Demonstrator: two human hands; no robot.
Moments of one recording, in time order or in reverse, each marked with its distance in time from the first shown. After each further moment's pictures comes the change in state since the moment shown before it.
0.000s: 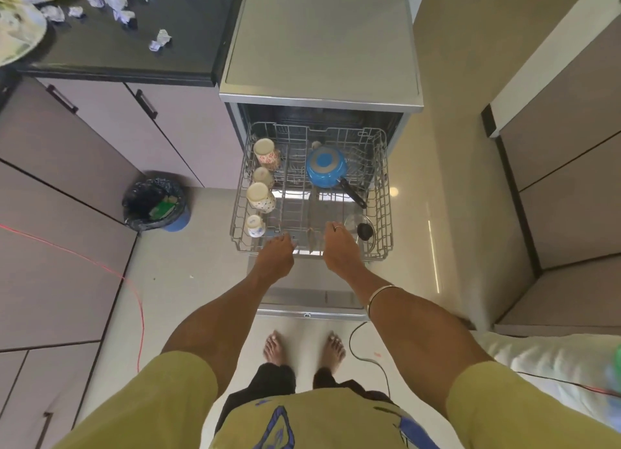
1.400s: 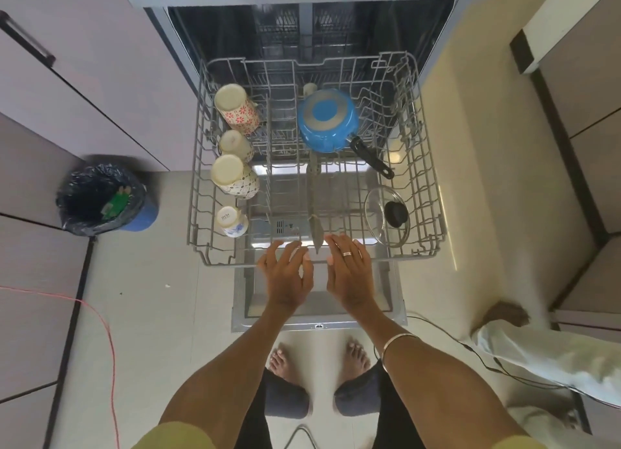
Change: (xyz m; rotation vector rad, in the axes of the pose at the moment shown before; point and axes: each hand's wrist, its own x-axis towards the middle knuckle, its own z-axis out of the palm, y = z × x) left_hand 0.091 -0.042 0.219 -0.204 0.712 -0.010; right_hand 0.045 0.095 0.240 -0.041 0.441 -0.119
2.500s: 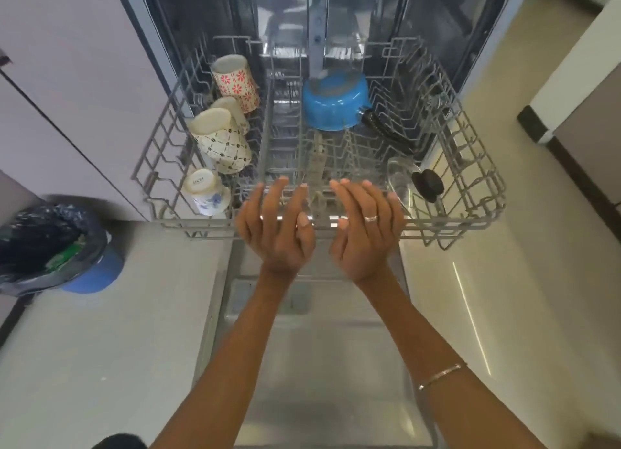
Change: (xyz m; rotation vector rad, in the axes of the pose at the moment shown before) left_hand 0.173 -0.039 0.119 0.086 0.904 0.250; right_hand 0.173 0.060 0.094 -0.068 0.869 -0.295
